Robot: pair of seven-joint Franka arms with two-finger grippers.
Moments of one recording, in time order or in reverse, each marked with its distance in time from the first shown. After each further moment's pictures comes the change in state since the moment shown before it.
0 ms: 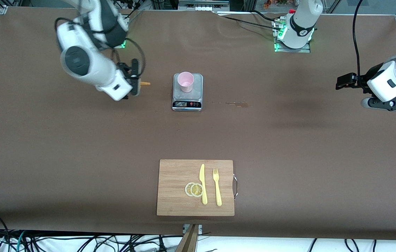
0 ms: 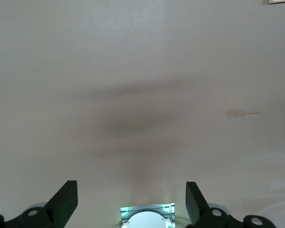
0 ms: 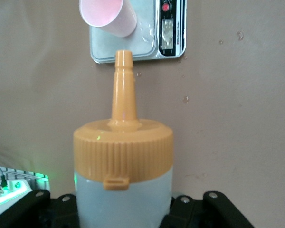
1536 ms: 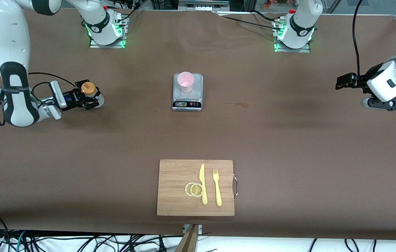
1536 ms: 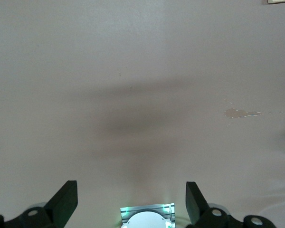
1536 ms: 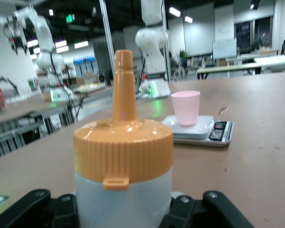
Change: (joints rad) left arm -0.001 0.000 -0.001 0.001 0.000 0.000 0.000; right arm -0.309 0.641 -0.402 0.048 0.710 -0.652 -1.464
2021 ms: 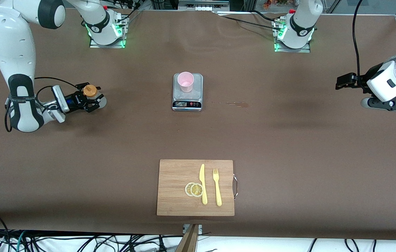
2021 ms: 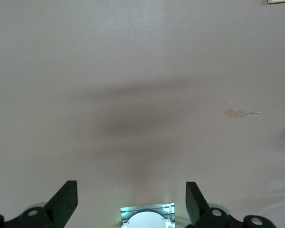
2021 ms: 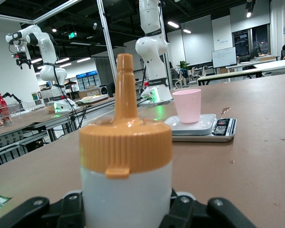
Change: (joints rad) left arm 0.000 0.000 0.000 0.000 0.000 0.000 0.000; right arm -0.012 0.081 0.001 0.050 0.014 -0.038 -0.002
